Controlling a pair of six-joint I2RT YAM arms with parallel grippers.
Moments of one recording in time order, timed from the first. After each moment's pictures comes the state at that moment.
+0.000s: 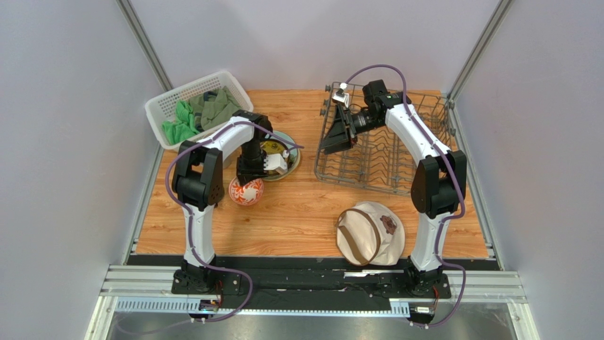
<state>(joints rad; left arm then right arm) -0.35 2.08 1.63 -1.32 0.04 1.15 0.27 1.98 1.82 -1.04 -1.29 -0.01</state>
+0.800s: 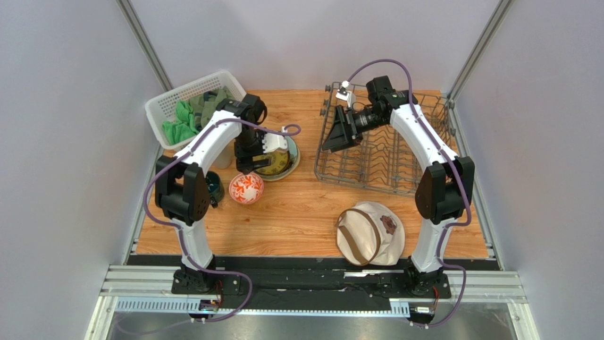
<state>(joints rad) -0.35 1.89 1.69 -1.27 0.08 1.07 0.27 1.91 1.81 -1.04 -1.08 -0.02</state>
